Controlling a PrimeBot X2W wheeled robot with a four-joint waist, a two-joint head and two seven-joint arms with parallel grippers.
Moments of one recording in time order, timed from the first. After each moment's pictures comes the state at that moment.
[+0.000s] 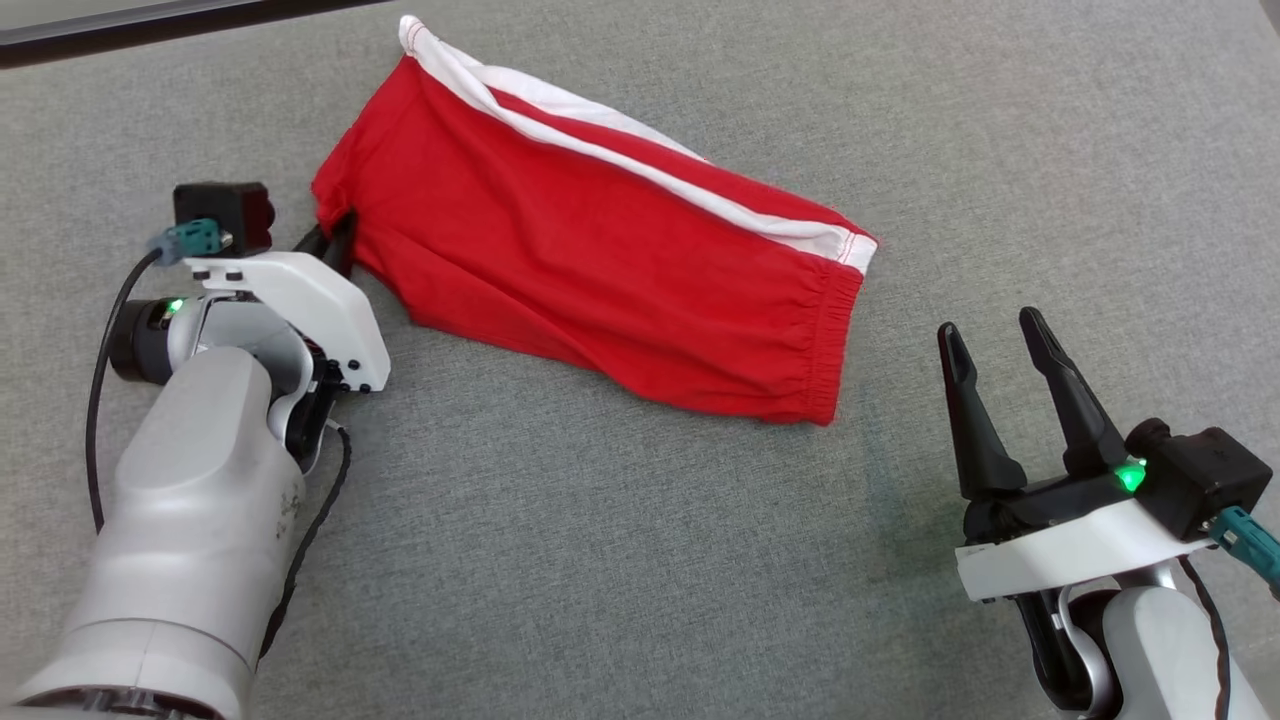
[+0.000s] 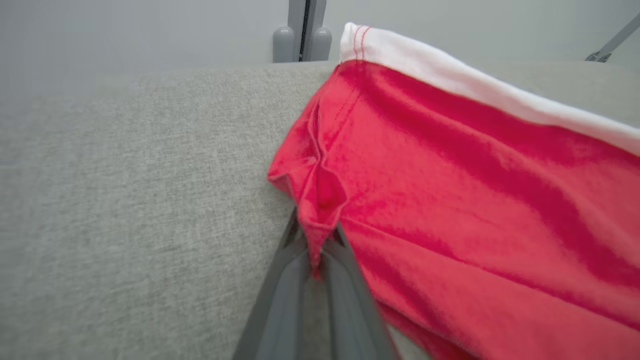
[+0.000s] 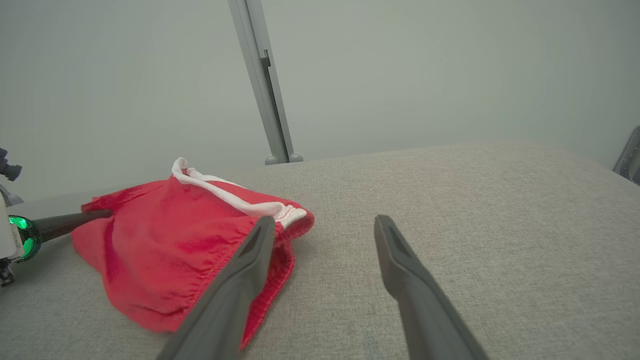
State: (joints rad) left arm -0.93 0.12 -0.24 1.13 -0.36 -0.13 -0.07; right arm -0.21 -0.13 0.20 0.06 0.31 0.13 -0.15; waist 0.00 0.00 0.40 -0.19
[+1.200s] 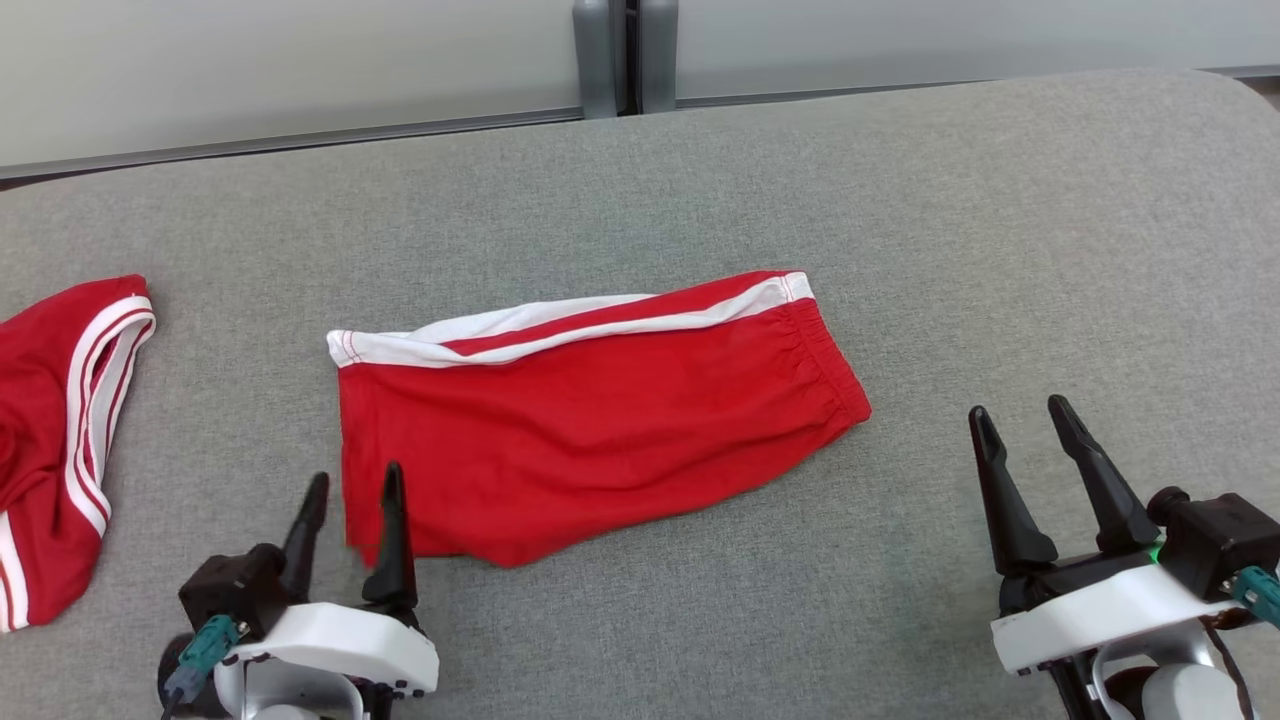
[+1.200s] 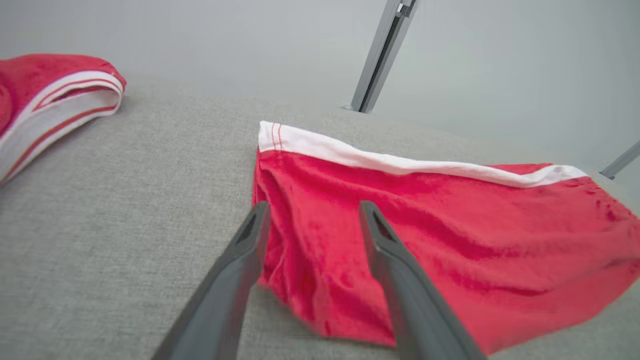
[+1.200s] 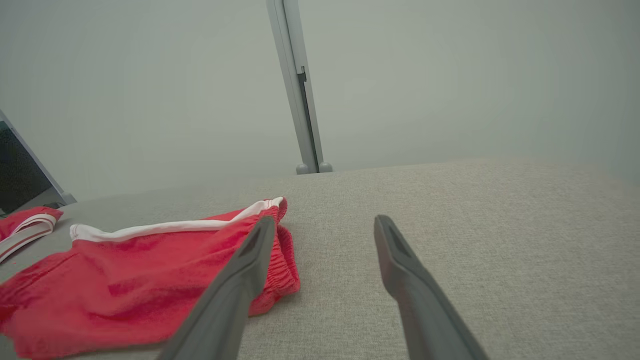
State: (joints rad) left arm -0.07 0.08 -0.14 0.23 -0.42 0.07 -0.18; right arm -0.06 -0.14 0.14 0.02 0.30 0.13 -0.07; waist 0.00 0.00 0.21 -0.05
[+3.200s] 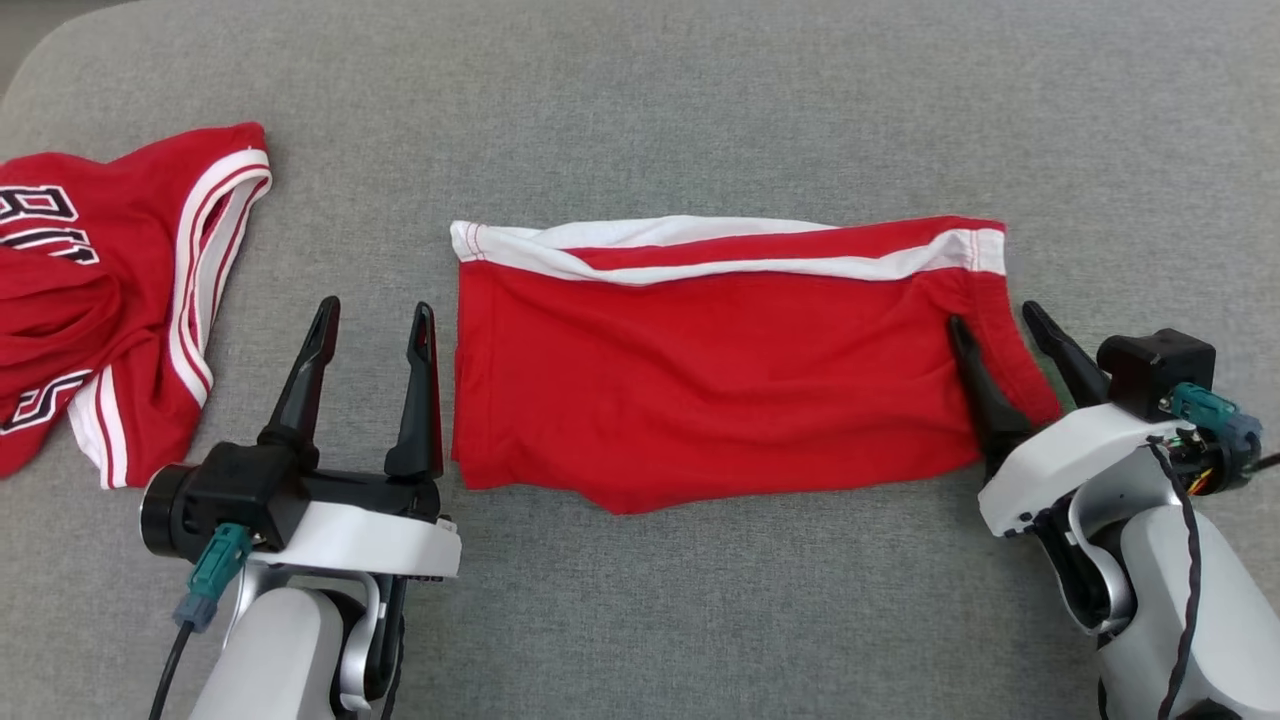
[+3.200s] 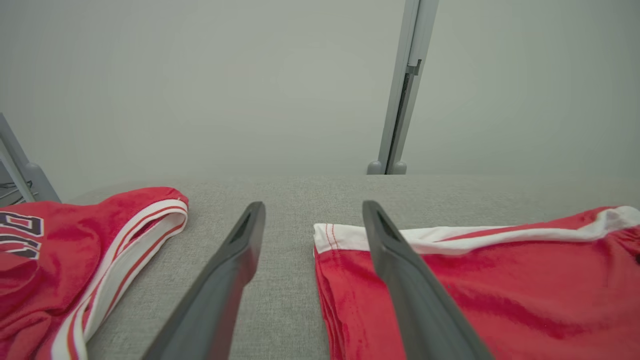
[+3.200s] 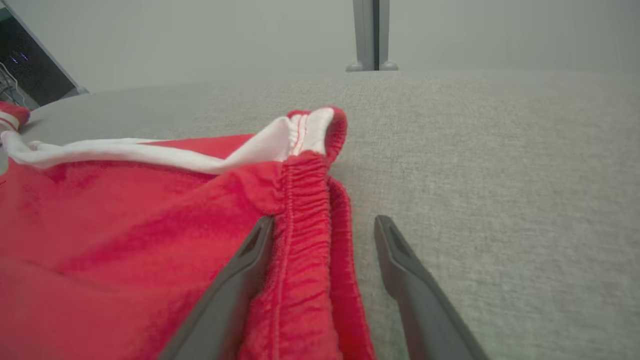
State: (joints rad) left arm -0.23 0.13 -0.23 0.08 -0.29 0.10 -0.25; right arm -0.38 -0.18 0.18 0.32 0.29 0.13 0.05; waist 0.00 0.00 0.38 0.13
